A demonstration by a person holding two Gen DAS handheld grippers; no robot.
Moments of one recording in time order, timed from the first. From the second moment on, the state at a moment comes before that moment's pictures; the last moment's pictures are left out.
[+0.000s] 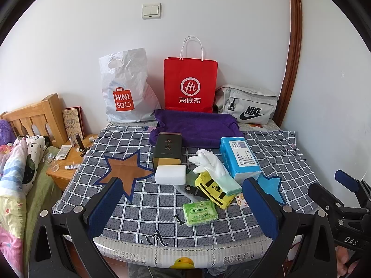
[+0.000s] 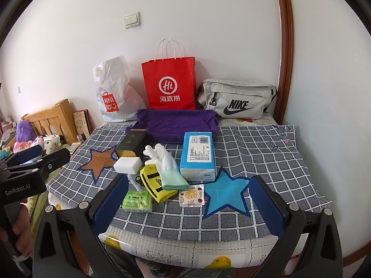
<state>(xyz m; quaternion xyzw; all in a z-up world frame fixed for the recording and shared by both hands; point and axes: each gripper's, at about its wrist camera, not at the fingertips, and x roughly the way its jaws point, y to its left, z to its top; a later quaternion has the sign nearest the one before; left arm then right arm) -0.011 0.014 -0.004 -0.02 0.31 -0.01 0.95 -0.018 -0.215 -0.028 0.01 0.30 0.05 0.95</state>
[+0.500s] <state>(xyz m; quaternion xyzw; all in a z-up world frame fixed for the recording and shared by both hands) 0.014 0.012 -0.019 -0.02 0.34 -0.02 0.94 -0.004 -0.216 -0.048 0.00 0.30 0.05 0.95</state>
